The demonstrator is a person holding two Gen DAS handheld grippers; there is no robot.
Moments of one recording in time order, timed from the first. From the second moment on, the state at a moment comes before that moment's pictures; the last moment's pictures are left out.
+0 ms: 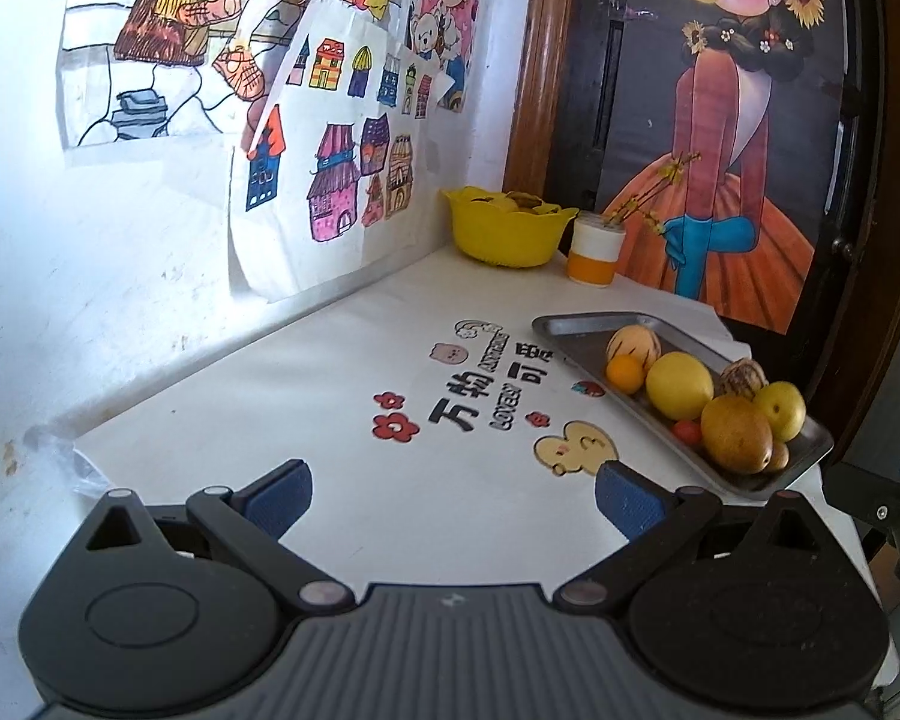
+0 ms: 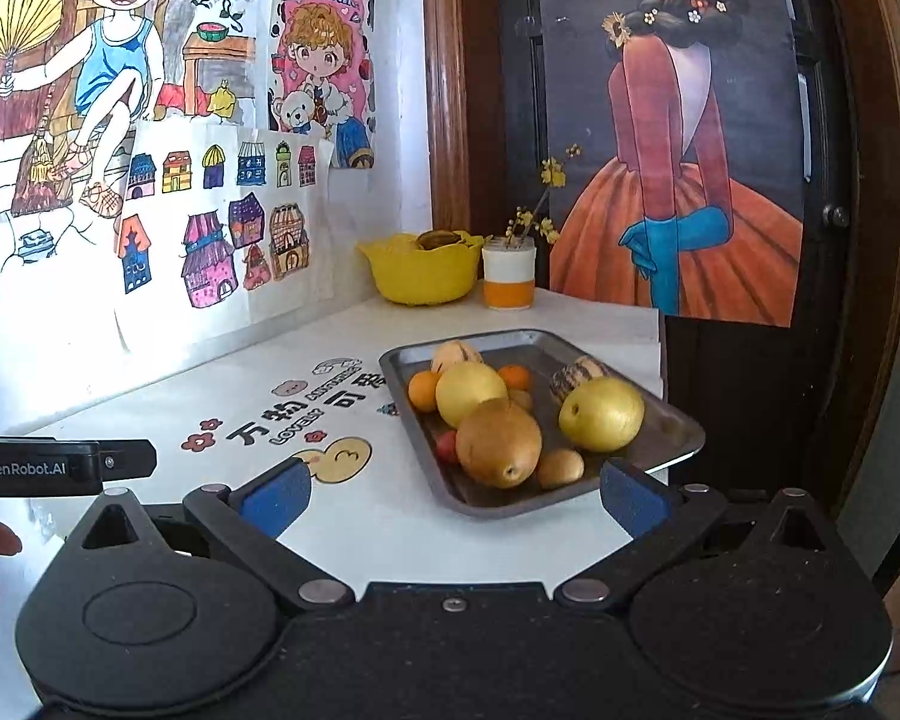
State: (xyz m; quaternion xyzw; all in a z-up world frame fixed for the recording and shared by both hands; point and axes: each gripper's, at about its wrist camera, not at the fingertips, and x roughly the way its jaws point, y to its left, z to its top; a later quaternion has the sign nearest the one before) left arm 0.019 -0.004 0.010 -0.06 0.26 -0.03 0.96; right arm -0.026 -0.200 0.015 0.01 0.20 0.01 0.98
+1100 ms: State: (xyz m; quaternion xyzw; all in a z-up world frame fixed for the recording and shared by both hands) left arm 0.023 0.018 -0.025 -0.05 0.25 -0.02 0.97; right arm -0.013 -0.186 -0.024 0.01 0.20 0.01 0.98
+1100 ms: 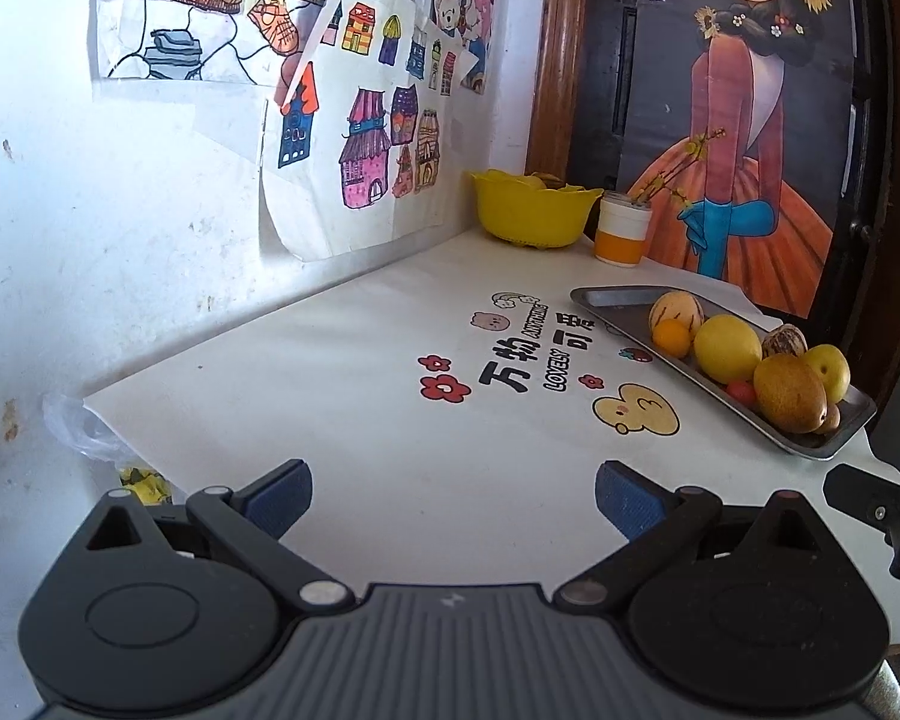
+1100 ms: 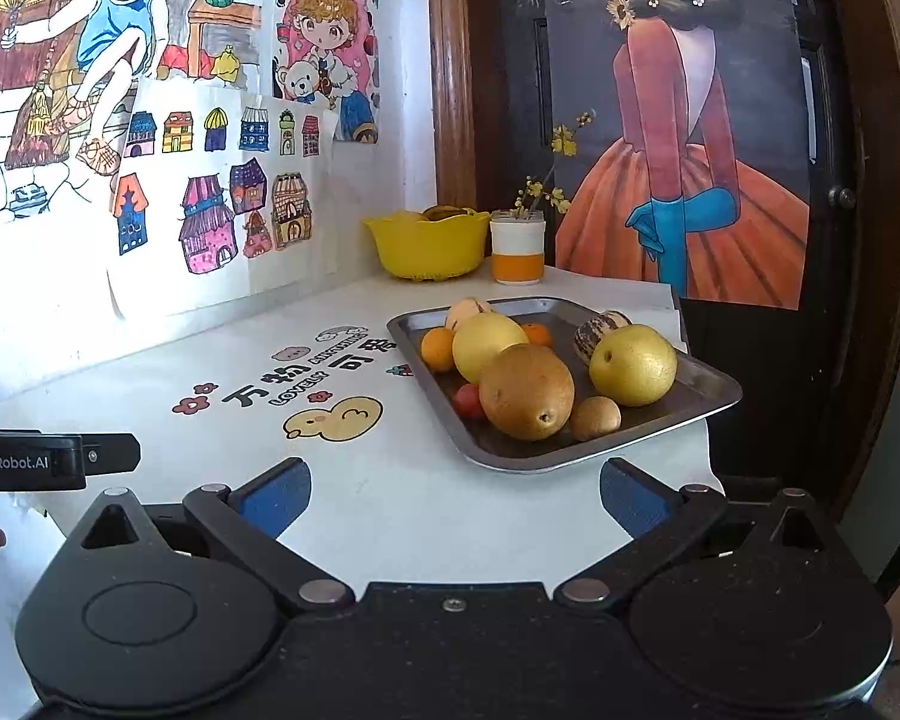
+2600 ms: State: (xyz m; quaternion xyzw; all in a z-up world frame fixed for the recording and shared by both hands) left arm 0.025 0.016 -0.031 -0.04 0.27 -0.03 0.96; right arm -0.013 -0.186 -0.026 0.01 0.20 0.01 0.98
